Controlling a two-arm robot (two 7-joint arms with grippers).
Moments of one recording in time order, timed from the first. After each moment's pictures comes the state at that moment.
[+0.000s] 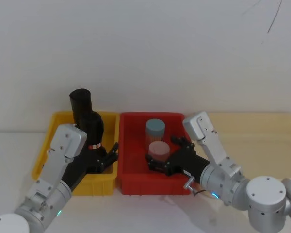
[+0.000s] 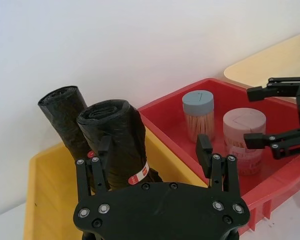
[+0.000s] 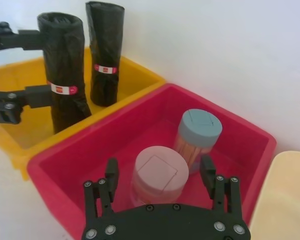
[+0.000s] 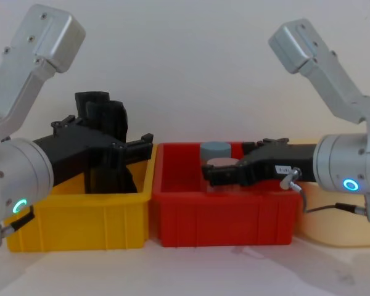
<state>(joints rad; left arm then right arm) -0.24 0.38 0.45 -1.63 -0.20 0.01 -0.01 0.47 0.26 -0.49 -1.36 0.15 0.19 0.37</state>
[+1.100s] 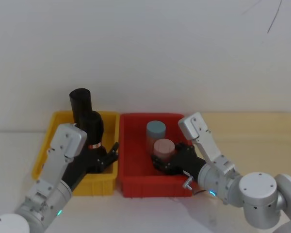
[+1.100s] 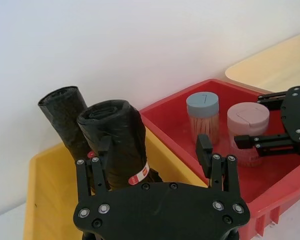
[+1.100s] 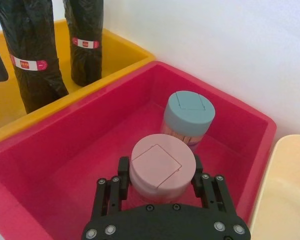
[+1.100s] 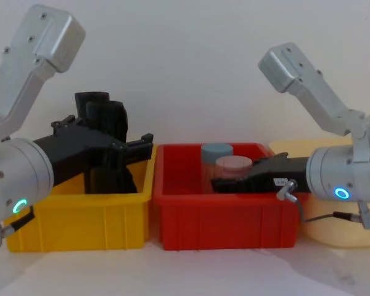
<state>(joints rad) -0.24 0.38 0.45 -1.63 -0.20 0.01 -0.01 0.52 0.22 -0.50 -1.25 0.10 0.23 0.36</state>
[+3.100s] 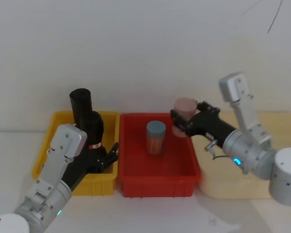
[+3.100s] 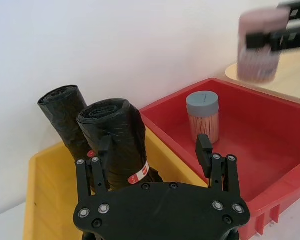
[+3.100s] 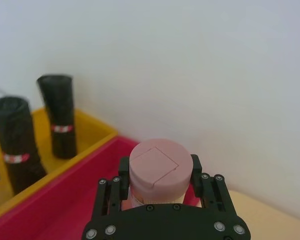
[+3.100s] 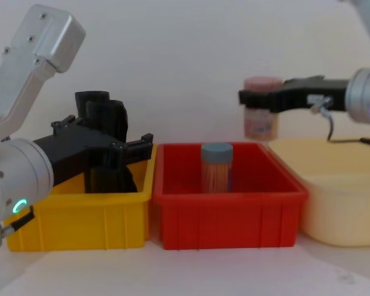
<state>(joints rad) -0.24 0.38 0.45 -1.63 -0.20 0.01 -0.01 0.52 0.25 -0.36 -1.38 0.19 0.19 0.38</state>
